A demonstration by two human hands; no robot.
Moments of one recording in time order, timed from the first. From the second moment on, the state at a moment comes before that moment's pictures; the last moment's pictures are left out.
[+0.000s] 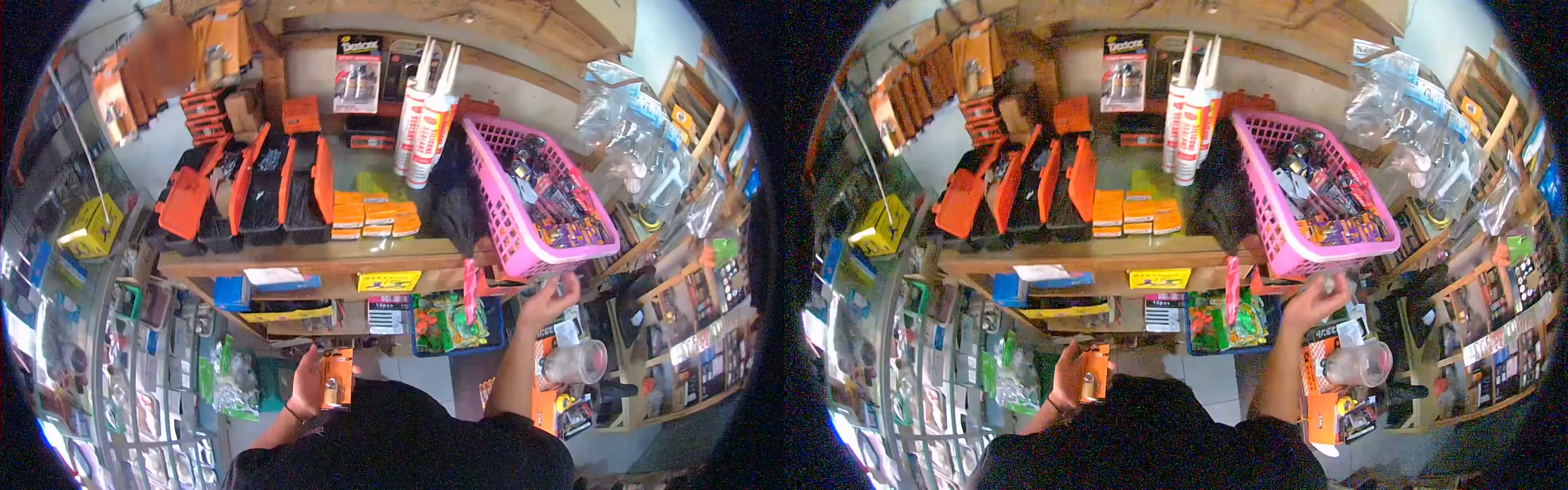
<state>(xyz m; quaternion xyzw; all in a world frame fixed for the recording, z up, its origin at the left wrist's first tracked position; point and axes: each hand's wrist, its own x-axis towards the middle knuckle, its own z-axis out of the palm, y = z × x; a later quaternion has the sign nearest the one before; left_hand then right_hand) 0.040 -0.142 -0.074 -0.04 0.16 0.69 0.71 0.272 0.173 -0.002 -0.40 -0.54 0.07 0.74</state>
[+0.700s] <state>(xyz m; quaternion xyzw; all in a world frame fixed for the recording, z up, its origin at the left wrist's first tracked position) -0.008 -0.187 -0.074 0.04 0.14 0.77 0.62 0.213 0.128 -0.034 -0.43 -0.53 0.66 0.32</state>
